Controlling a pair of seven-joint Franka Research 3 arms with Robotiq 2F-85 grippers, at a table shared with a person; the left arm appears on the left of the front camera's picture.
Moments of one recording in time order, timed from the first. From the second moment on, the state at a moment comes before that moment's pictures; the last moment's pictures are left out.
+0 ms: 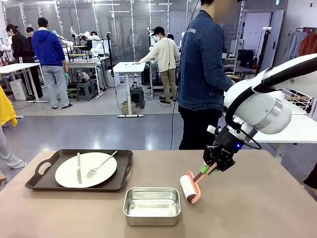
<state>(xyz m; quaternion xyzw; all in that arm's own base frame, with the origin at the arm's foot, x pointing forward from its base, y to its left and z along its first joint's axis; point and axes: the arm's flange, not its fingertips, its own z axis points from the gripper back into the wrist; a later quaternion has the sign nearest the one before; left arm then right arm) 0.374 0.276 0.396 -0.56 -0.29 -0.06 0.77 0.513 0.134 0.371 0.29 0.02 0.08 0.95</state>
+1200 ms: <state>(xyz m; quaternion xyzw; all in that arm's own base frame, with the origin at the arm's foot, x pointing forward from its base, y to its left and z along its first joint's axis) 0.373 0.277 0.396 -0.56 -0.29 -0.05 0.77 0.488 -0.055 0.364 0.28 -0.07 0.00 0.96</state>
